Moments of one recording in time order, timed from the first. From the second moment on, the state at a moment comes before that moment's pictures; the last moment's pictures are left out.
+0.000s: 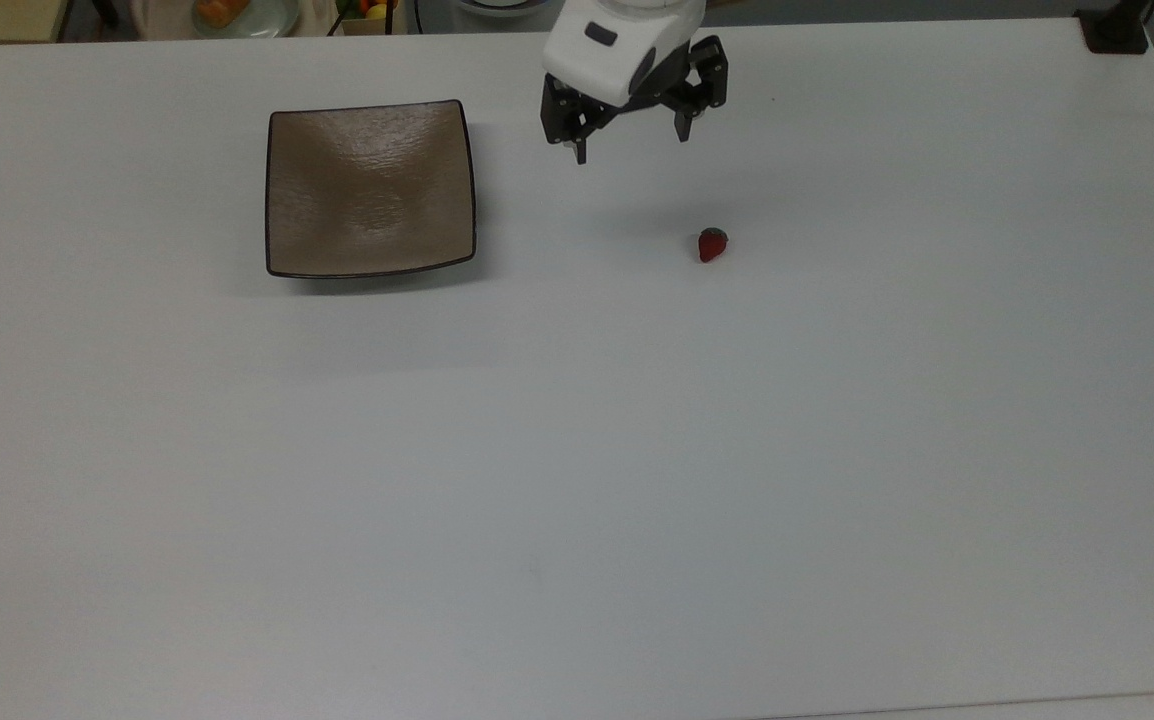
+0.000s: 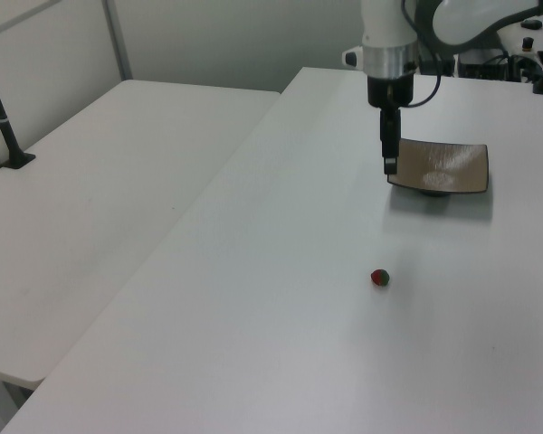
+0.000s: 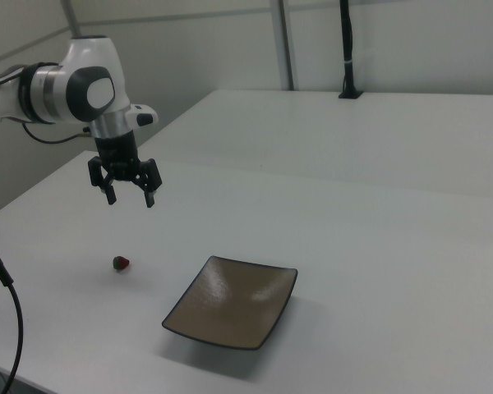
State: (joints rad) arm 0.34 0.15 -0.02 -1.72 0.03 1.80 -0.01
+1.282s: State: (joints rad) arm 0.40 0.29 0.07 -1.91 0.01 2.09 0.15
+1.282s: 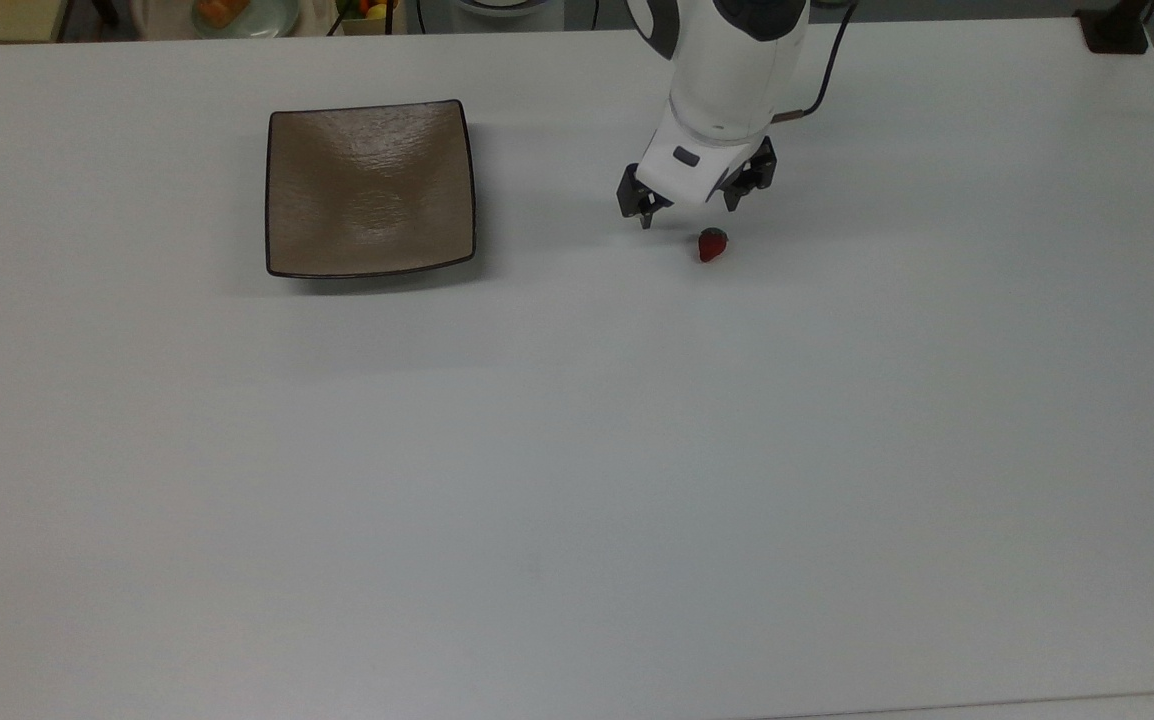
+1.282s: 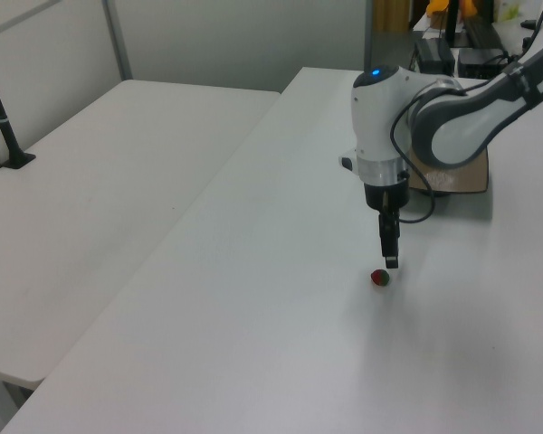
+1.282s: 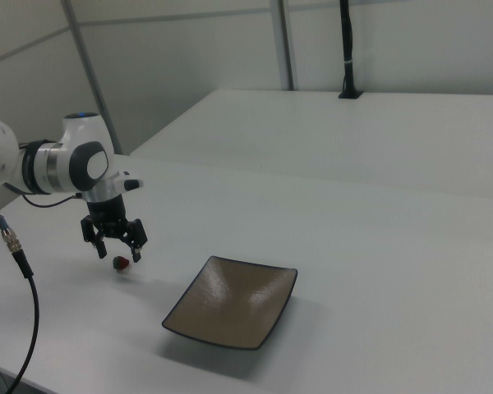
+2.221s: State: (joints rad) arm 0.42 0.35 0.08 -1.94 -0.07 2.24 0.26
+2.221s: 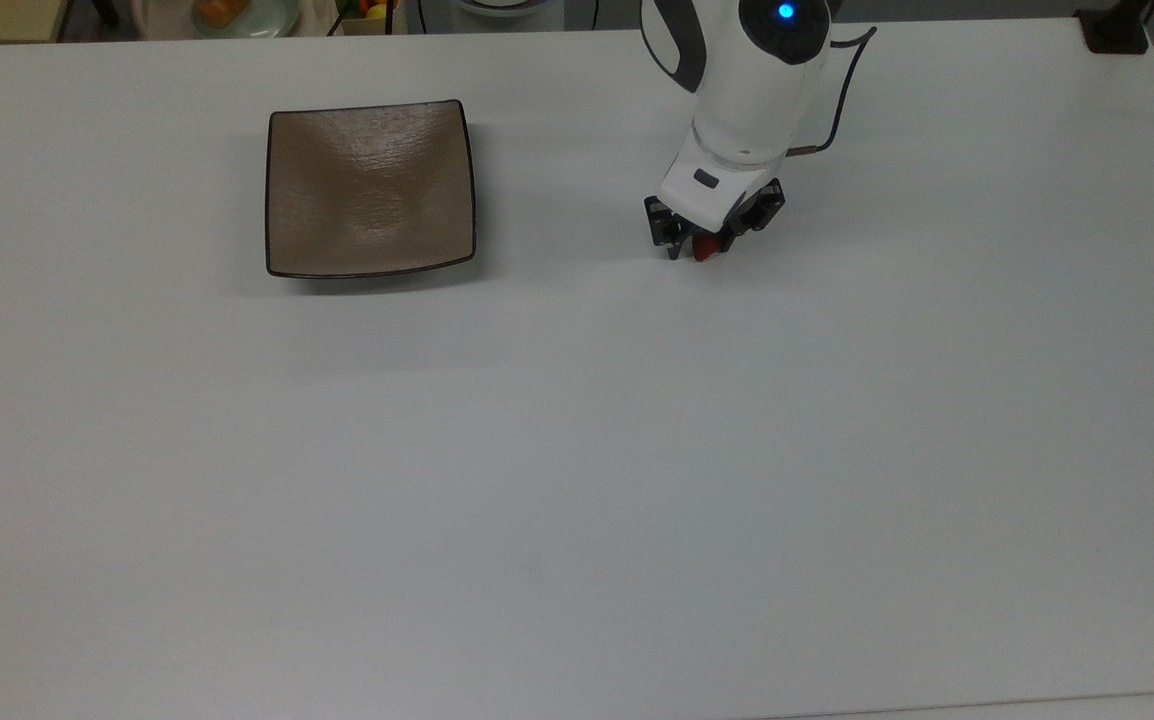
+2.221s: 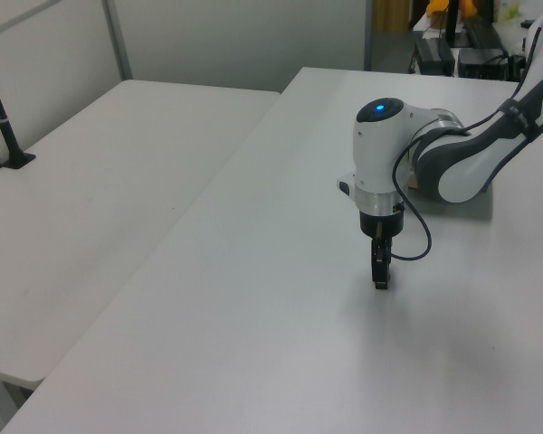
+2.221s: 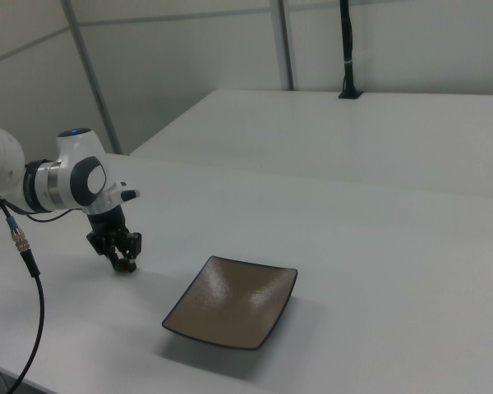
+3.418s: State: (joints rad) arm 0.22 0.07 0.07 -1.83 0.02 1.93 -0.08
